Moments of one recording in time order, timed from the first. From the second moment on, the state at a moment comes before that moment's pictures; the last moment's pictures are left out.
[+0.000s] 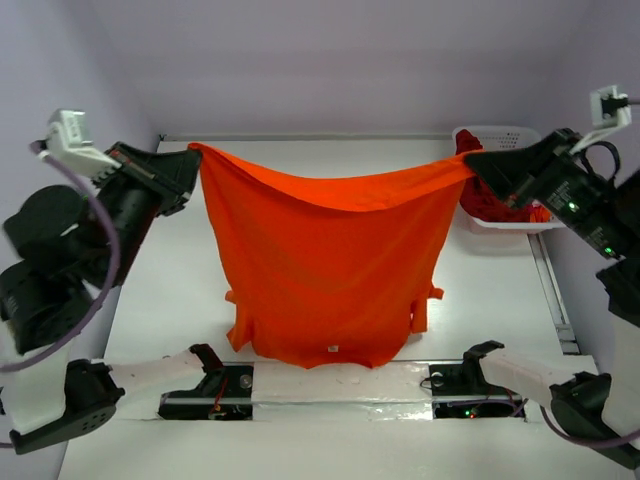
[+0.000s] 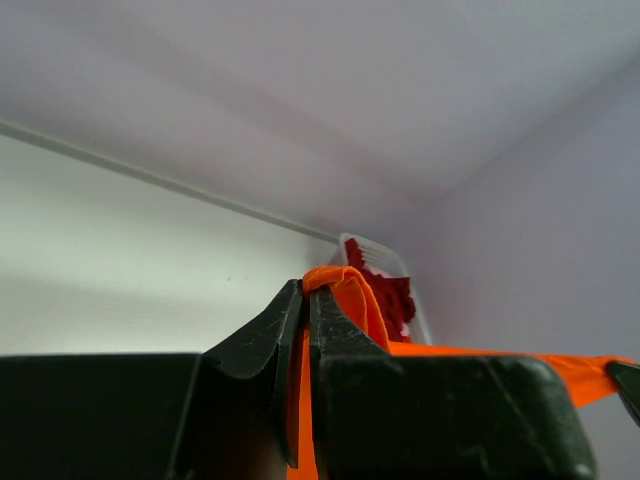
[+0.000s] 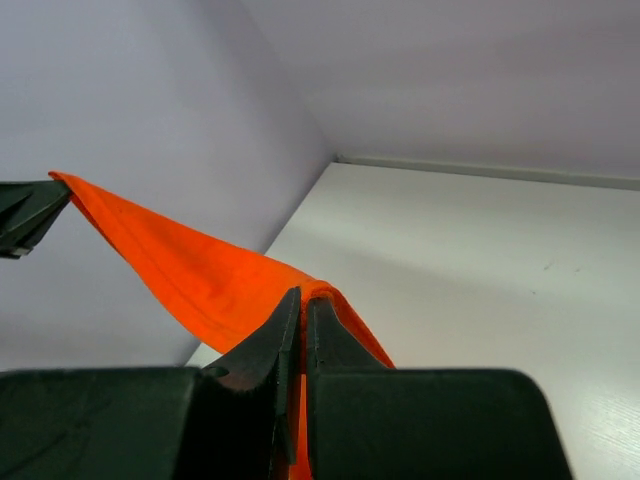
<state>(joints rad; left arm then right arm) -0.88 0.99 1.95 -0.90 -0.64 -0.68 0.38 1.05 2.01 -0.89 -0.23 0.49</state>
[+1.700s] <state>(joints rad) -0.29 1.78 1.84 -0.65 -0.39 -0.68 0.37 1.76 1.90 -0.73 -0.06 0.51</state>
